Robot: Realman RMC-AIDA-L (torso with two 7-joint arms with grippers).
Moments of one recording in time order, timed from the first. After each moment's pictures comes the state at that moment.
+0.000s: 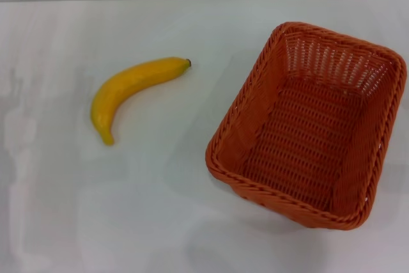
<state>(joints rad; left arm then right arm) -0.43 -2.08 2.79 0.14 -1.76 1.35 0.02 0.35 2.01 -0.44 -0.12 -0.86 -1.34 0.28</state>
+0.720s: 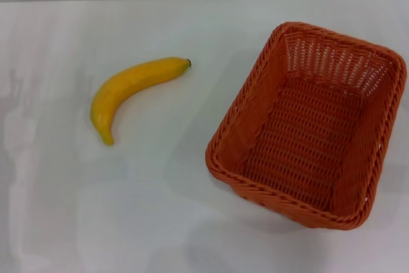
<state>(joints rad) -0.43 -2.08 2.80 0.14 -1.76 1.35 0.02 0.35 2.01 -0.44 -0.11 -0.86 -1.34 0.28</state>
